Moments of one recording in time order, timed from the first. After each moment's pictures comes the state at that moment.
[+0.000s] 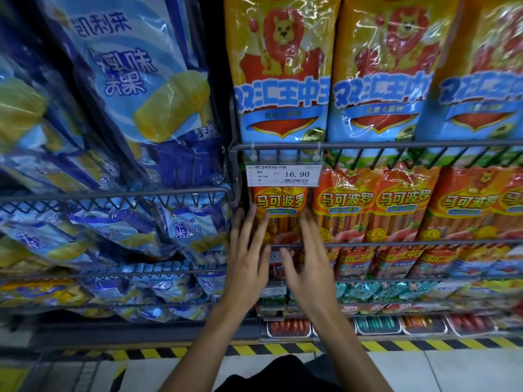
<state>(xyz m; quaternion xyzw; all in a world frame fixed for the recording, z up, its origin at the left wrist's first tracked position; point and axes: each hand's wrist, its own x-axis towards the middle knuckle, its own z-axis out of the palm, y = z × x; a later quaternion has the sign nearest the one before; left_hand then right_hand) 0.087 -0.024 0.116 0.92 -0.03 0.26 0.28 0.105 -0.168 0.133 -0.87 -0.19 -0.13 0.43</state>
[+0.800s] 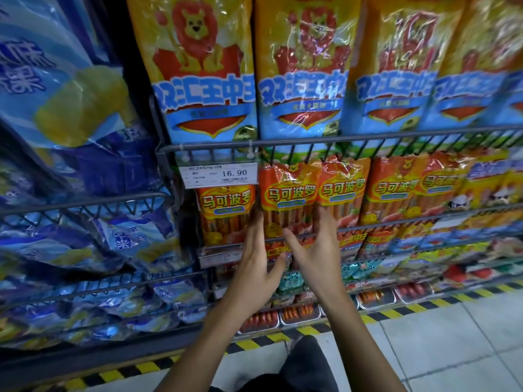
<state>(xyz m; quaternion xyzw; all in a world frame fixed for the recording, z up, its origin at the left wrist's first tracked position) 0.091 -0.109 0.145 0.88 -0.04 0.00 0.48 0.128 -0.247 0.157 -0.88 0.00 -0.11 0.46</state>
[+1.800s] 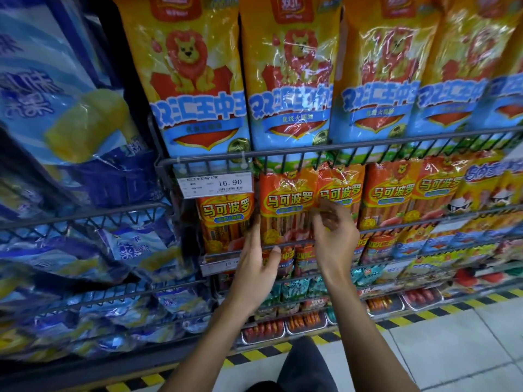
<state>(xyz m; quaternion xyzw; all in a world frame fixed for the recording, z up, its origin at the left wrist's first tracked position) 0.102 -0.114 0.152 0.84 0.04 -0.01 0.53 0.161 -0.265 0.167 -0.81 0.05 -0.25 0.52</state>
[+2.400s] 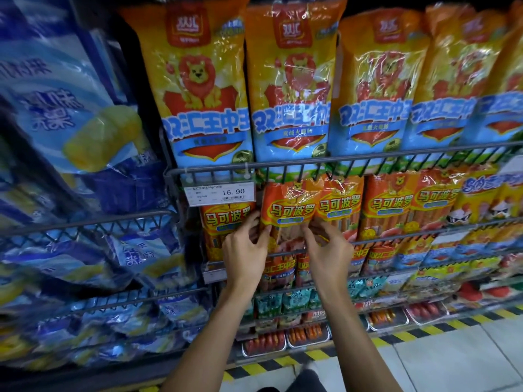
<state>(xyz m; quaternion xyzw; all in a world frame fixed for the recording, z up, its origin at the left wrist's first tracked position) 0.143 -0.108 0.166 0.84 0.11 0.25 0.47 0.155 -0.260 0.159 -0.84 0.04 -0.24 0.49</state>
